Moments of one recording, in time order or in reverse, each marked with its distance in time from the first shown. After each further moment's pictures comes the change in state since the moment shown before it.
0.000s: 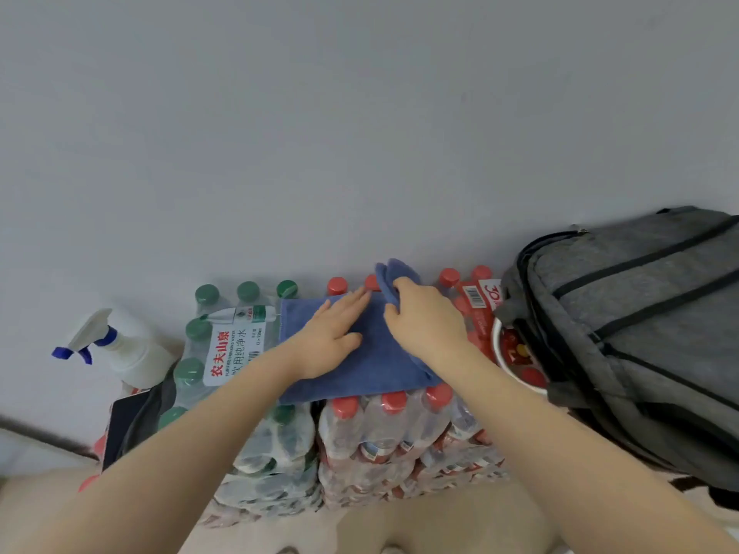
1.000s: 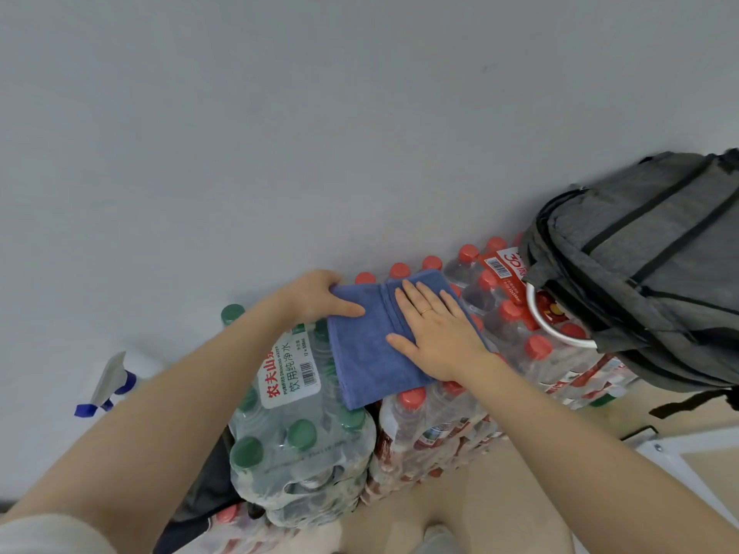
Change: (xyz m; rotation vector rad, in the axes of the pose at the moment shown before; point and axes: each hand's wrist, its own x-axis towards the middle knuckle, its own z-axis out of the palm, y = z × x) left_hand 0.020 -0.058 -0.081 -0.121 -0.137 -0.169; right_hand -0.003 -0.010 0.079 -0.296 -0.134 -0.057
